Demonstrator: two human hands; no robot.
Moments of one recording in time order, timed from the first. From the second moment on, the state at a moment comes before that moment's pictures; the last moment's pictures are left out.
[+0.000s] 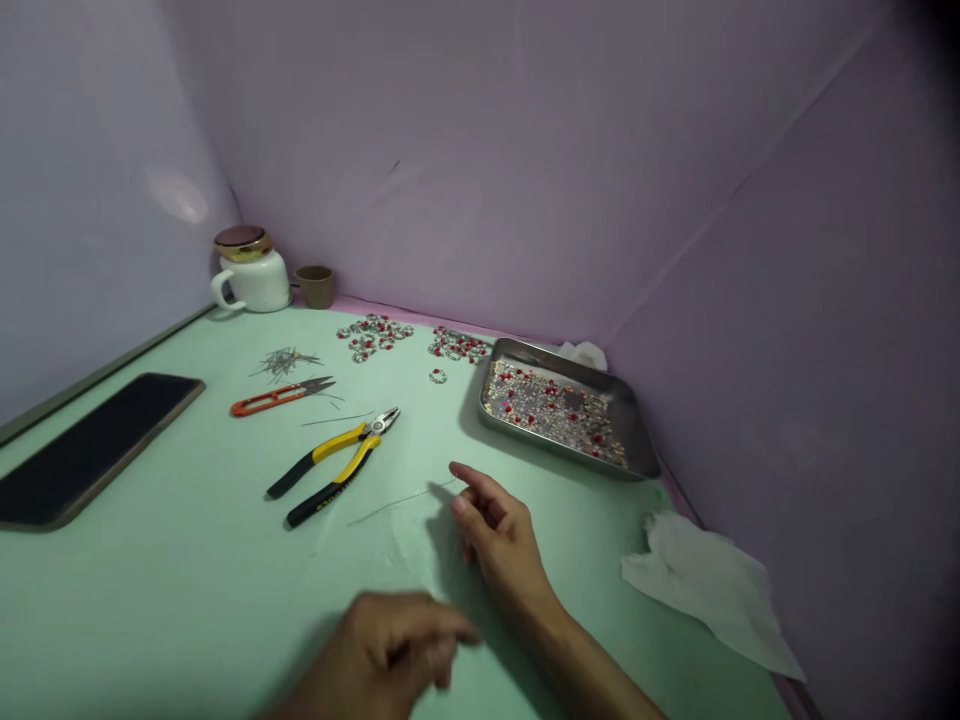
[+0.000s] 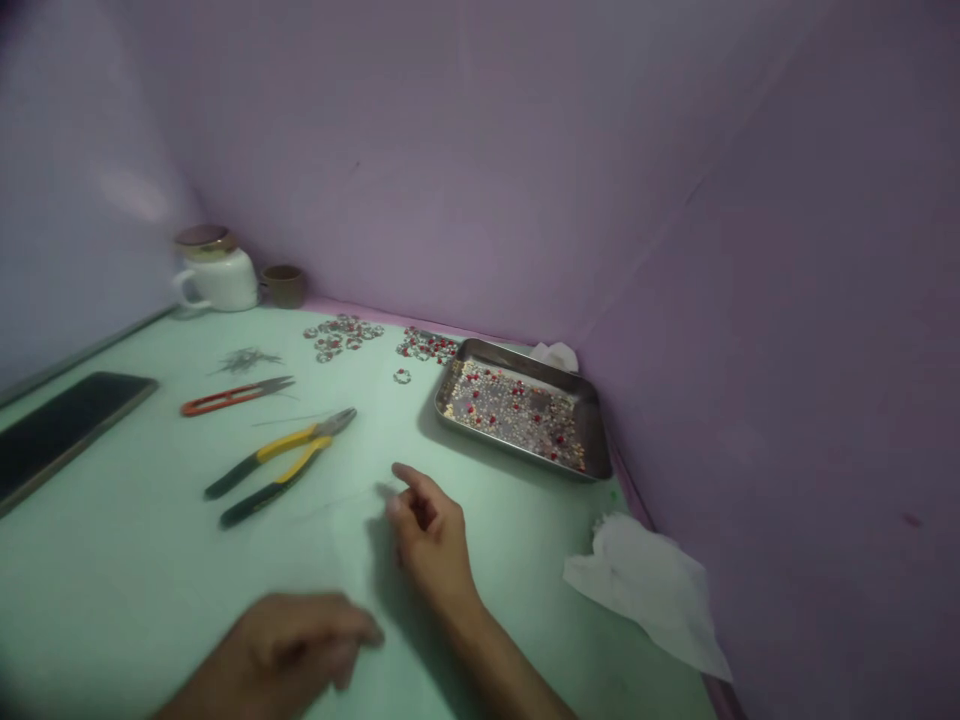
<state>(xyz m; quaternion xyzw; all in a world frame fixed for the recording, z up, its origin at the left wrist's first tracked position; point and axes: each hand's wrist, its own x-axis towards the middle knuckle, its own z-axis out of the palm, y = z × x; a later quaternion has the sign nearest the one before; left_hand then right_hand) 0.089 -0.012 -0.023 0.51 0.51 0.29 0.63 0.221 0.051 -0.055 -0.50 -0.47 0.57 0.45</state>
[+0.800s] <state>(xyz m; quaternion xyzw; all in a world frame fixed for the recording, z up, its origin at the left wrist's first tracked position) 0.082 0.024 -0.033 0.41 0.58 0.33 0.62 0.209 0.034 -0.045 -0.44 -0.47 0.60 0.47</state>
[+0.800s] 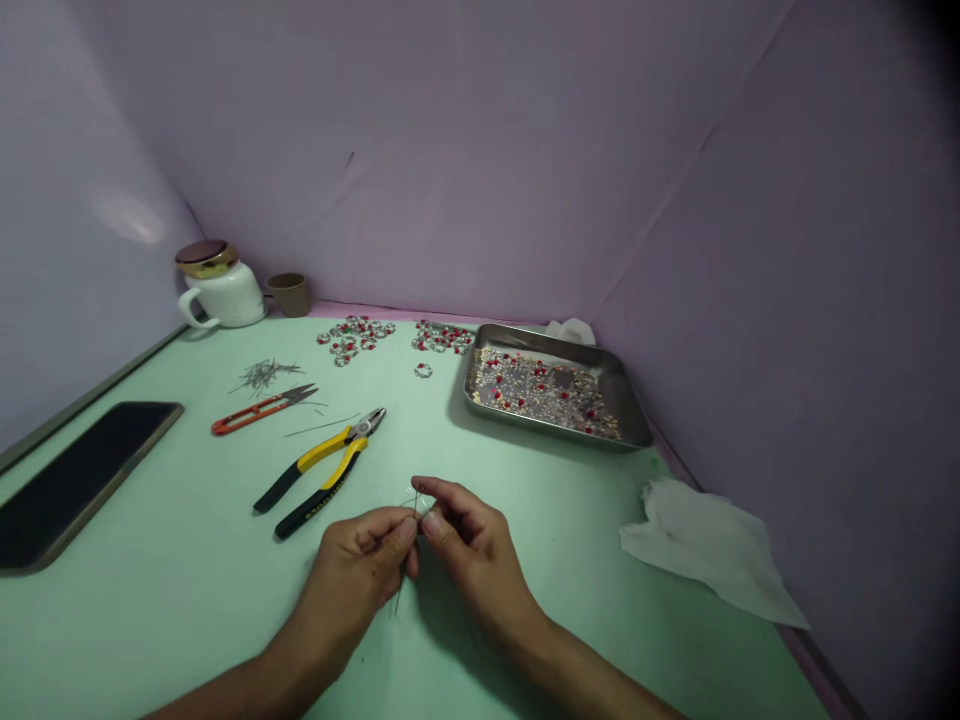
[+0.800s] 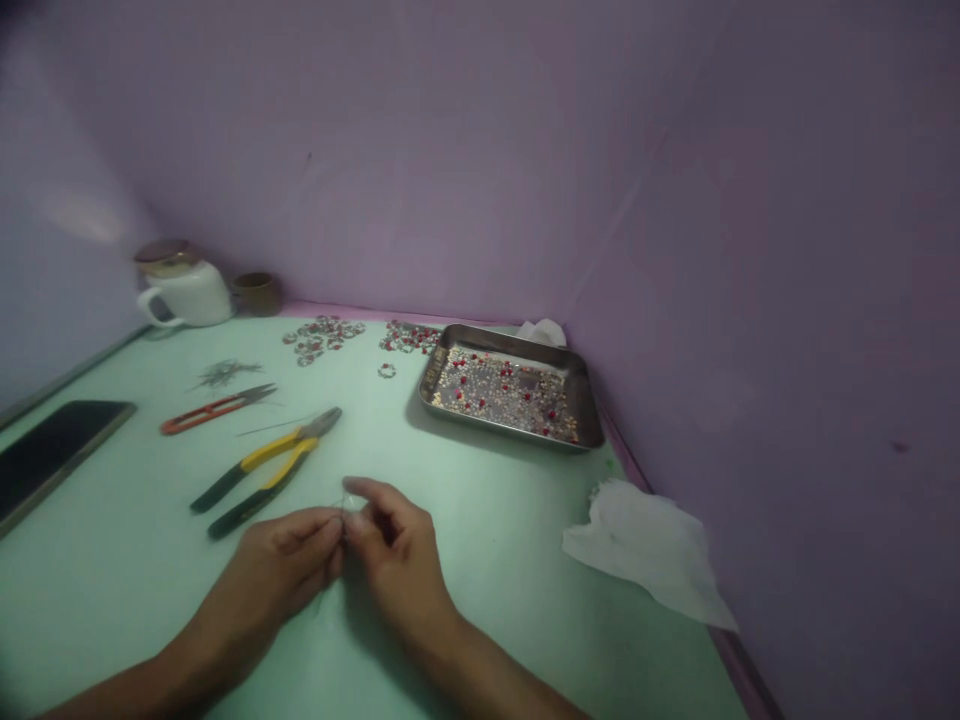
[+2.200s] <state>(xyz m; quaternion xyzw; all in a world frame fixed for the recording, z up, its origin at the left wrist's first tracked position) 0.072 0.016 -0.043 0.15 0.28 0.28 0.90 0.211 0.038 -0.050 -0.26 -0.28 0.80 0.47</state>
